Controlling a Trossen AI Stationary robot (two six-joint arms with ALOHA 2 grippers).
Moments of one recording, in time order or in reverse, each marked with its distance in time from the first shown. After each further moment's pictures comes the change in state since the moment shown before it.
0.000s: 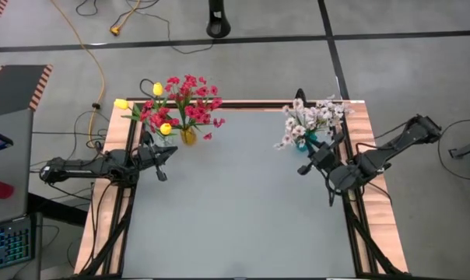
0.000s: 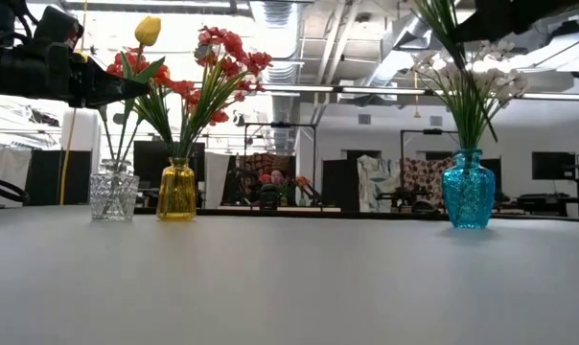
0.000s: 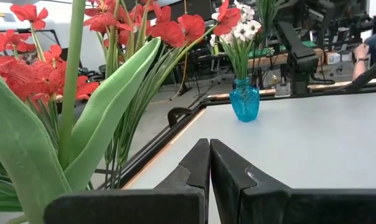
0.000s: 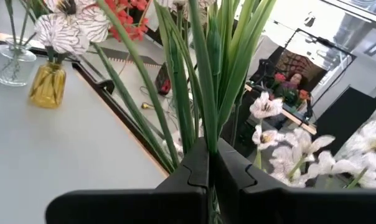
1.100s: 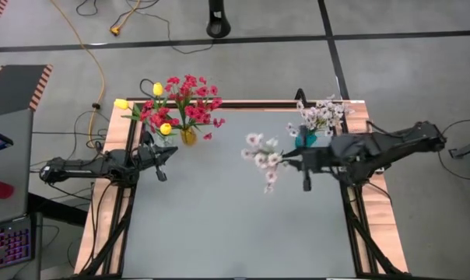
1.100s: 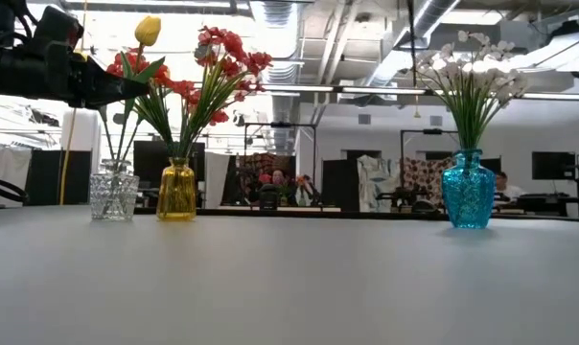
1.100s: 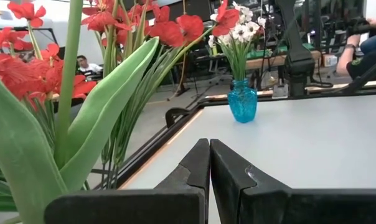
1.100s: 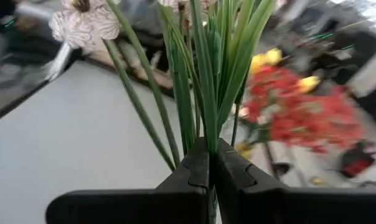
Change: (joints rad) left arm 0.000 0.000 -0.001 0.000 0.008 -0.016; right arm -0.246 0.161 0.424 -0.110 -1.161 -0.266
